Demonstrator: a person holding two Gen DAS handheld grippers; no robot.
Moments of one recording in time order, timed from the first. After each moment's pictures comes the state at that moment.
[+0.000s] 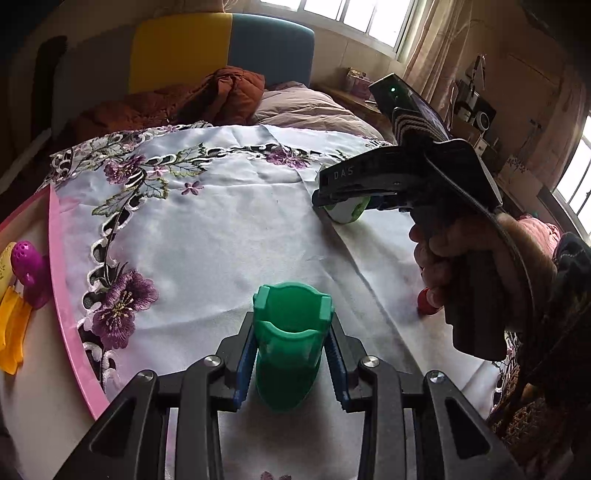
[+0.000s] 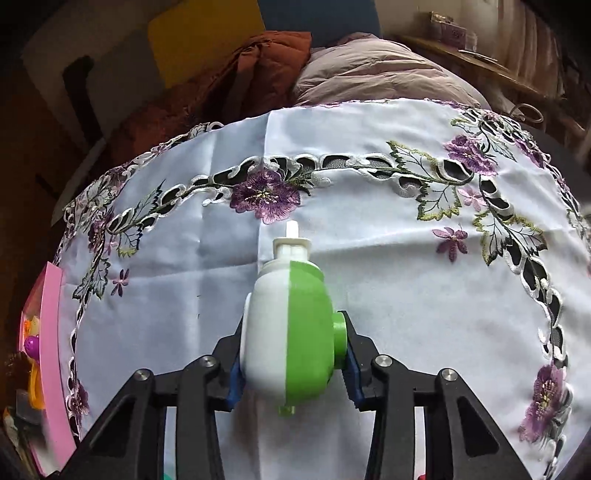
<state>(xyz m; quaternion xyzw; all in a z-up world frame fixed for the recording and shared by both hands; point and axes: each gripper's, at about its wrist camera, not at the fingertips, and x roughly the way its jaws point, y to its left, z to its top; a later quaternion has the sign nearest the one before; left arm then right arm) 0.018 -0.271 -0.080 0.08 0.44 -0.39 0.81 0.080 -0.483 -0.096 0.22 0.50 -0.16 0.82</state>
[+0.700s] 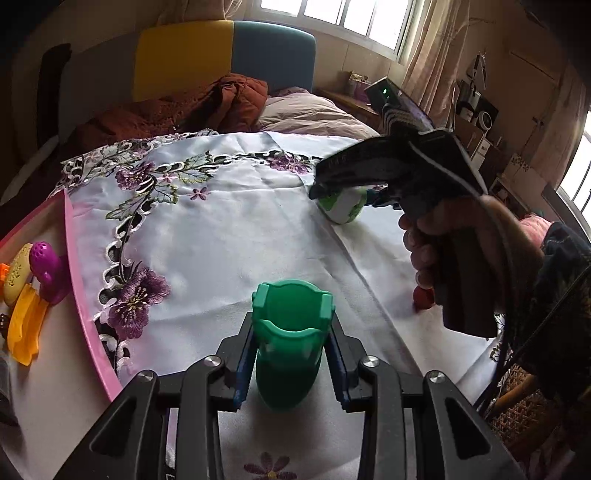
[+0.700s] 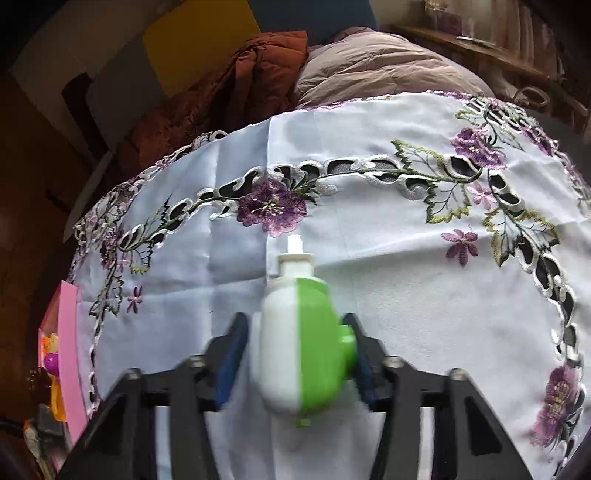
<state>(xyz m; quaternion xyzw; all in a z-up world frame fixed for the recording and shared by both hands) 0.006 -0.264 -0.066 0.09 0.42 -0.38 0.82 0.089 -0.493 -0.094 0.25 0.49 -0.15 0.82</state>
